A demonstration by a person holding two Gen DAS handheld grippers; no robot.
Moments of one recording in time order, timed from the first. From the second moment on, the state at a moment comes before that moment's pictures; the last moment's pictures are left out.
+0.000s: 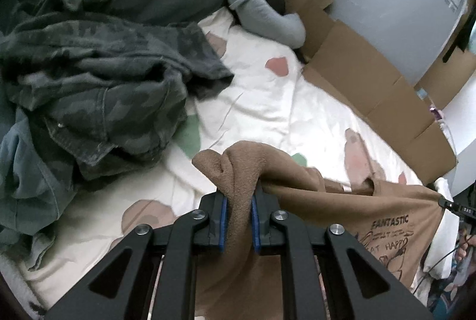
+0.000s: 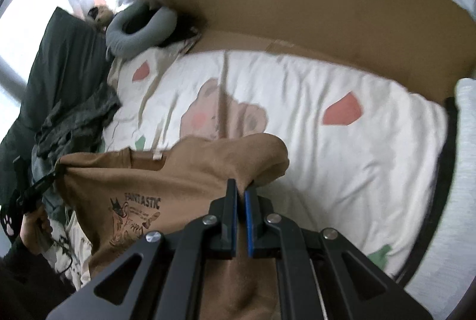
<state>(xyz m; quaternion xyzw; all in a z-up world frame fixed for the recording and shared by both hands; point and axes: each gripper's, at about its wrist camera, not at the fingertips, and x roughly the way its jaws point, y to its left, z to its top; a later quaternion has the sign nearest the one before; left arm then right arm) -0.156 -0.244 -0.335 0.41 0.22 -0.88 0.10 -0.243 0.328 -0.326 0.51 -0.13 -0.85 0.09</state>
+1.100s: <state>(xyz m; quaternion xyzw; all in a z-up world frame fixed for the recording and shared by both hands) -0.102 -0.238 -0.418 0.52 0.23 -0.82 0.11 -0.168 0.309 -0.414 0.61 -0.11 -0.77 0.09</state>
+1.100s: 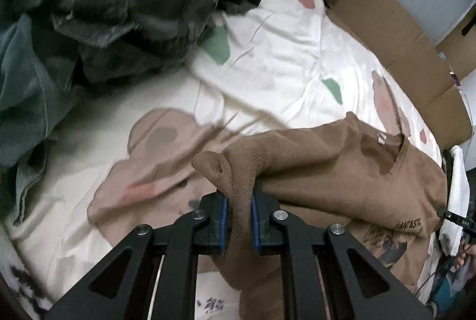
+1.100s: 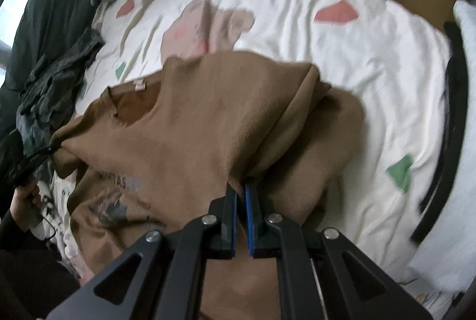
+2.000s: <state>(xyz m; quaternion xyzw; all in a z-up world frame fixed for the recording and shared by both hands) -0.043 -0.235 -0.412 0.59 0.21 -0.77 0.09 -0.142 0.350 -0.394 0.63 -0.15 -0.76 0.09</state>
